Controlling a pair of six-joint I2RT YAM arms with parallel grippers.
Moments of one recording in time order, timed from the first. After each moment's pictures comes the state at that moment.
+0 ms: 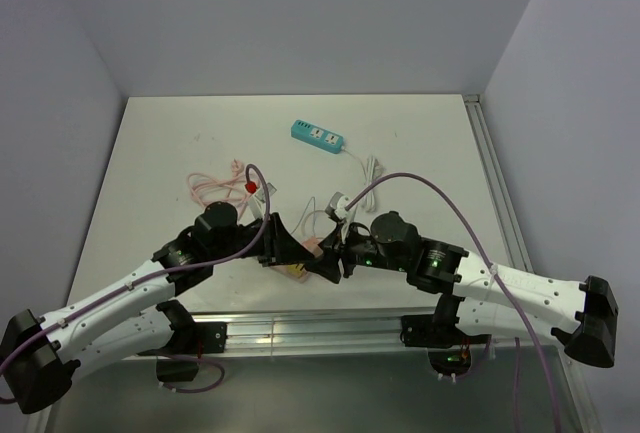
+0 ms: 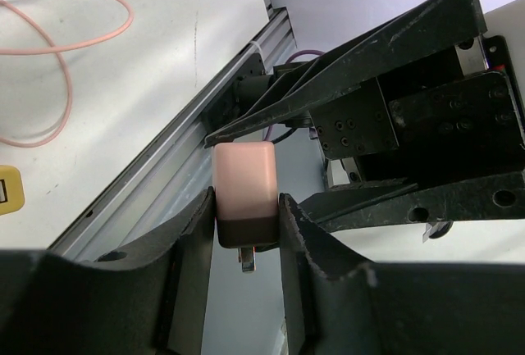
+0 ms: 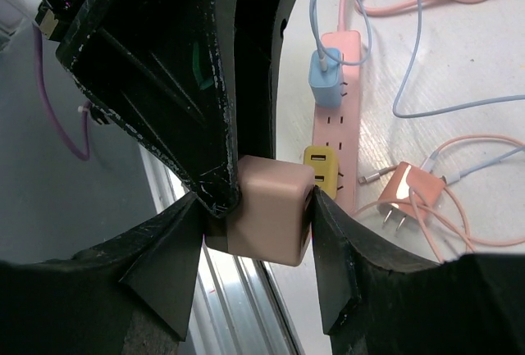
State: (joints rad) left arm -0.83 0.87 0.54 0.02 0.50 -1.04; right arm 1.09 0.88 0.63 -0.07 -0.15 0.25
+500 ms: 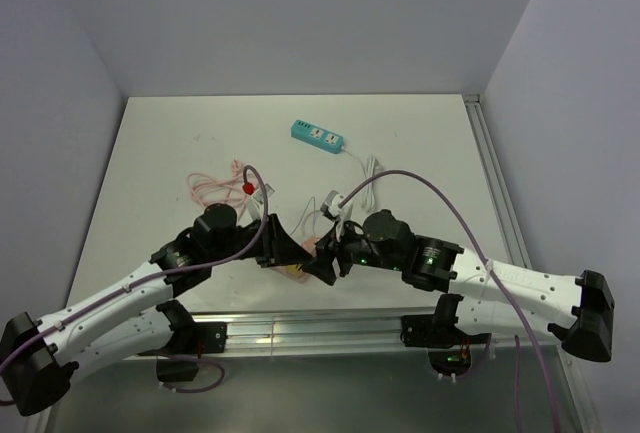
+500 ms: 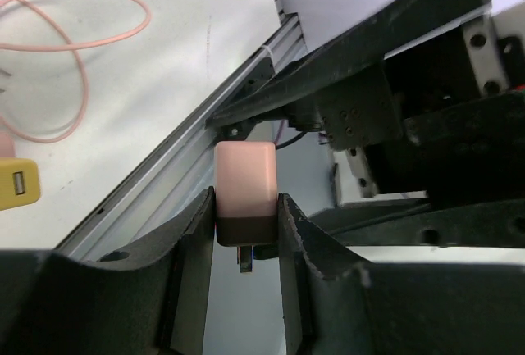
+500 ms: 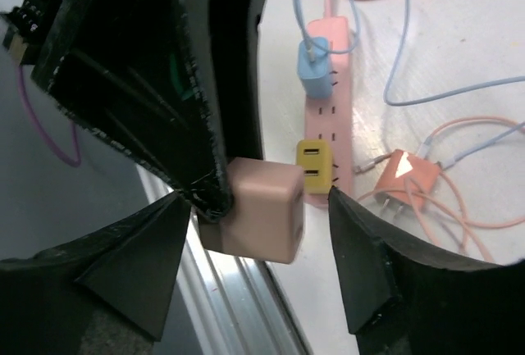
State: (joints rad) left arm -0.83 0.85 0.54 -0.01 0.47 -1.03; right arm 1.10 0.92 0.67 -0.12 -0.11 0.28
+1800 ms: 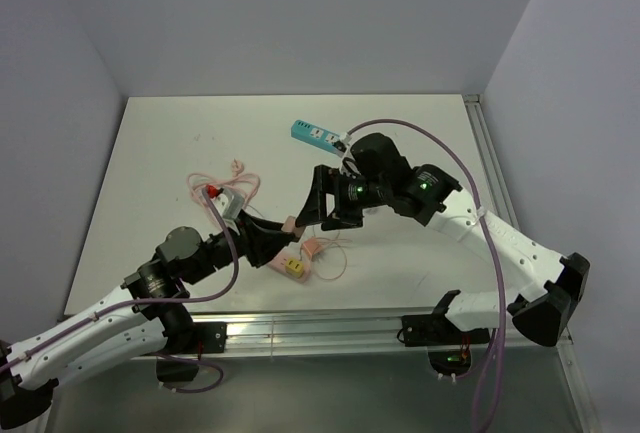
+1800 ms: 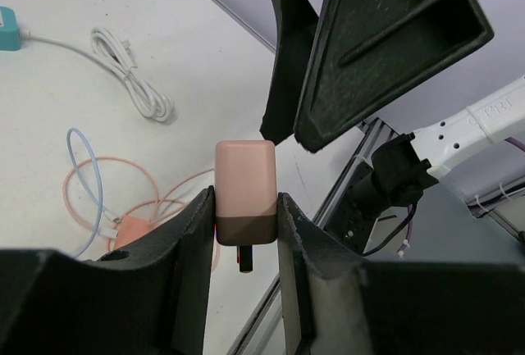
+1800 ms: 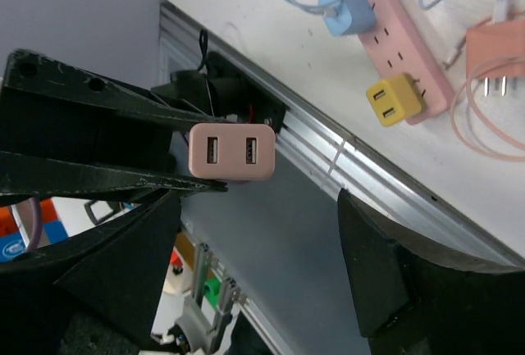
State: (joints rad) left arm -0.95 0.57 0.49 0.08 0.05 -0.47; right arm 0.79 1.23 1.27 -0.73 -0.40 0.86
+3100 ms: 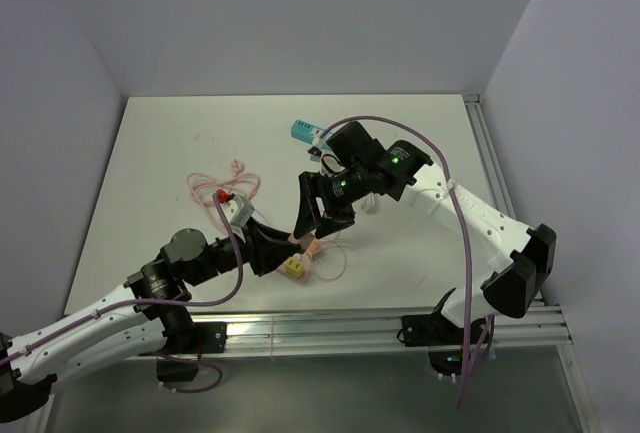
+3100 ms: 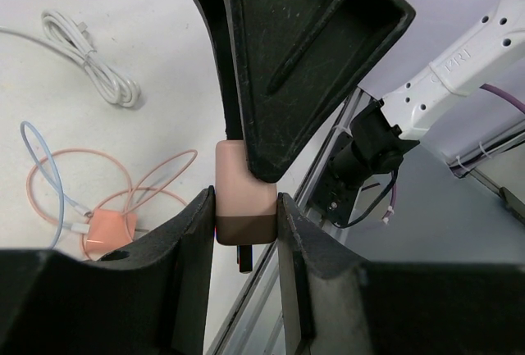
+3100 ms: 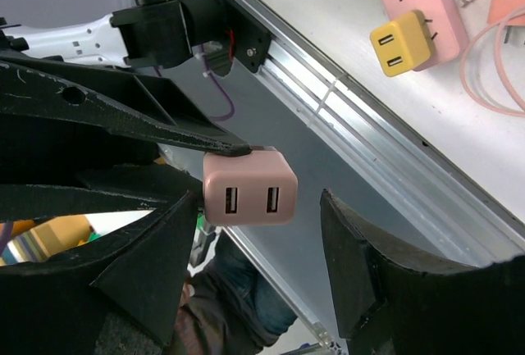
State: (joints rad) left arm -0.99 0.59 0.49 0.08 0.12 -0.44; right arm 0.79 1.46 1.50 -1.02 -0.57 0.67
